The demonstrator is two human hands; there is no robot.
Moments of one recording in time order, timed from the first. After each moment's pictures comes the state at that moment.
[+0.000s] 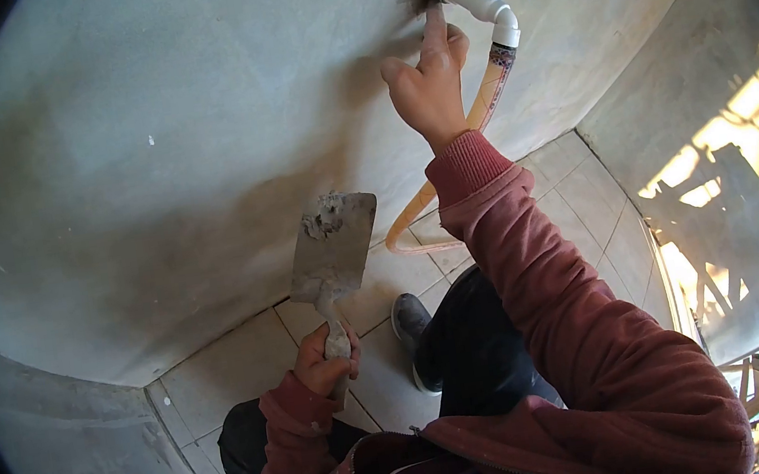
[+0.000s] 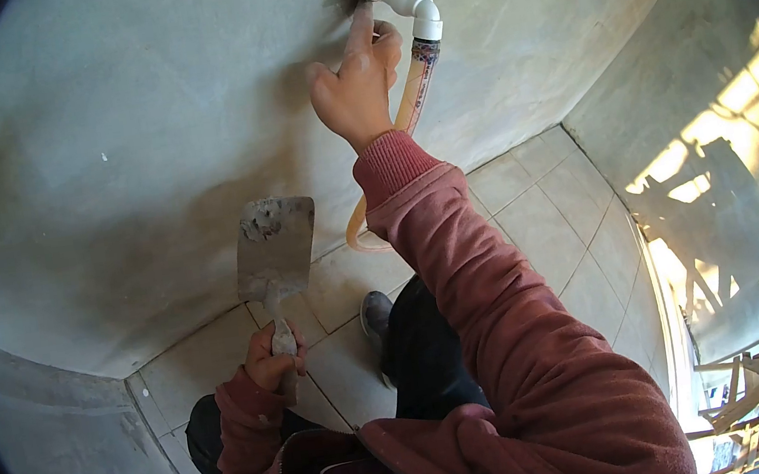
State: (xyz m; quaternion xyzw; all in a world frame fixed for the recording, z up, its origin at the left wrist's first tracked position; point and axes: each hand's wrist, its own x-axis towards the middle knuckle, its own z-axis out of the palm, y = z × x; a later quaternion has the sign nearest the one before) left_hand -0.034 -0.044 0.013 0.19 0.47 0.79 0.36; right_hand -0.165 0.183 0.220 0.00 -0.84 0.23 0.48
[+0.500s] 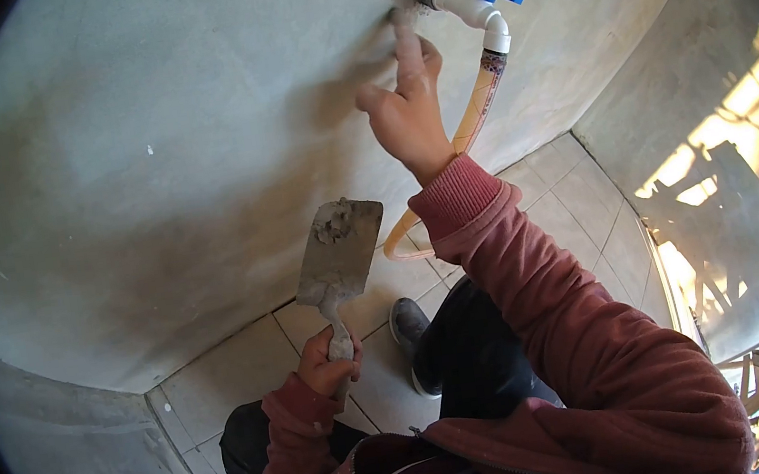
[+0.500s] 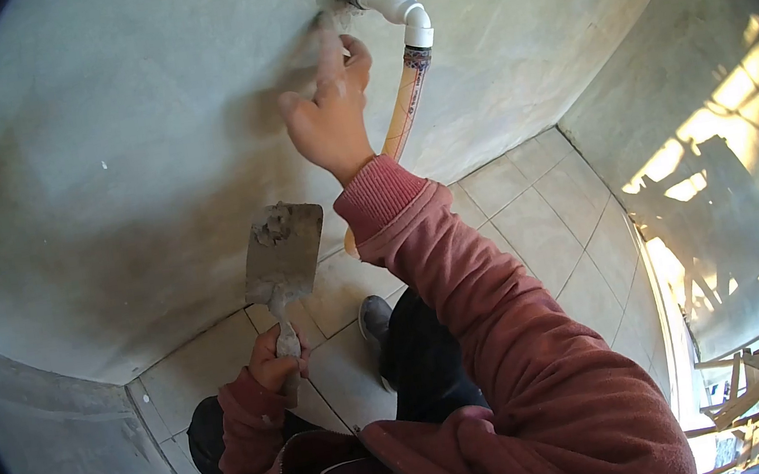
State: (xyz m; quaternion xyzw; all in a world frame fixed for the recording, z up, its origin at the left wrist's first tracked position) left_hand -0.036 -0.040 0.006 0.19 0.47 0.78 0.37; right_hand -0.153 0.160 0.211 0.05 -0.84 0.34 0.42
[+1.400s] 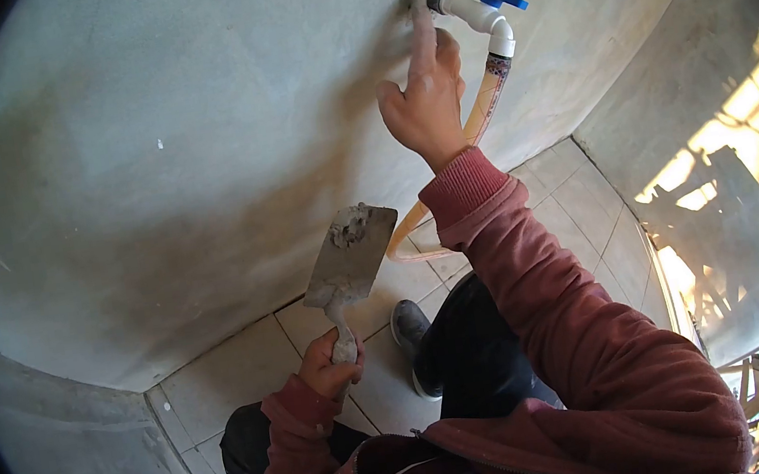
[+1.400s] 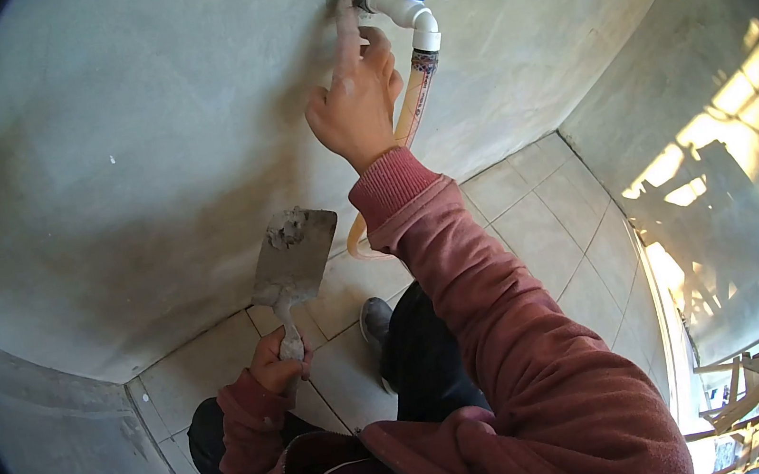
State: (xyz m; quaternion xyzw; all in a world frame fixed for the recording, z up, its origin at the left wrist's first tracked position) left_hand -0.034 -0.042 0.007 0.20 0.47 0.77 0.38; right_hand -0.153 0.173 0.221 0.03 -0.86 0.15 0.48
